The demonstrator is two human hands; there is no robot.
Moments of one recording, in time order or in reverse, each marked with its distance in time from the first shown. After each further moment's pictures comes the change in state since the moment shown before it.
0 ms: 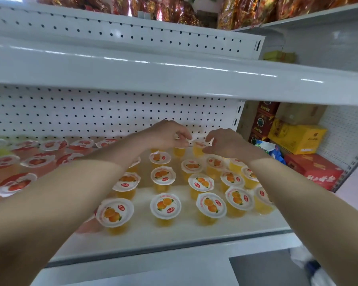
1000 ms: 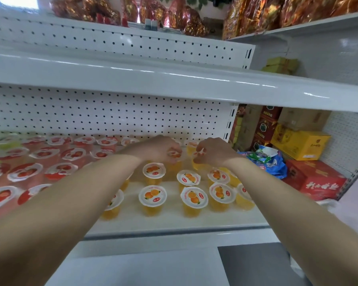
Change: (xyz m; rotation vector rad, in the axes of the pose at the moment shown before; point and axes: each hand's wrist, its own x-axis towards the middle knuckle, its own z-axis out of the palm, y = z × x) left_hand -0.030 0.032 0.018 0.217 -0.155 -0.075; right_hand -0.021 -0.002 0.012 0.018 -0.026 -0.056
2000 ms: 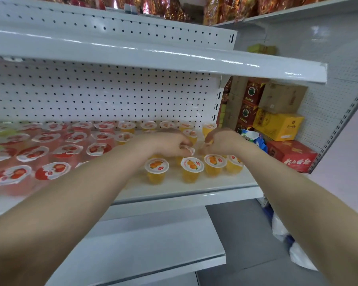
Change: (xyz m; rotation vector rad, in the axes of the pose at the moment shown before) left_hand -0.035 0.045 0.017 0.022 -0.072 0.168; right_hand -0.084 -0.005 -0.015 -0.142 -0.061 0.127
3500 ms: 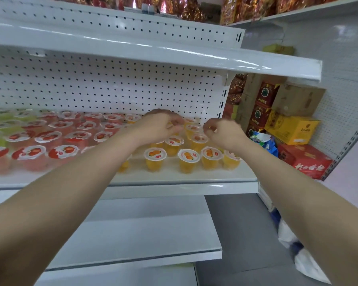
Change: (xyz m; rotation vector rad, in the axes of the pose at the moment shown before) left_hand -0.050 0.018 -0.015 -0.082 0.419 -0.200; right_hand -0.015 0.012 0.005 0.253 0.288 -0.105
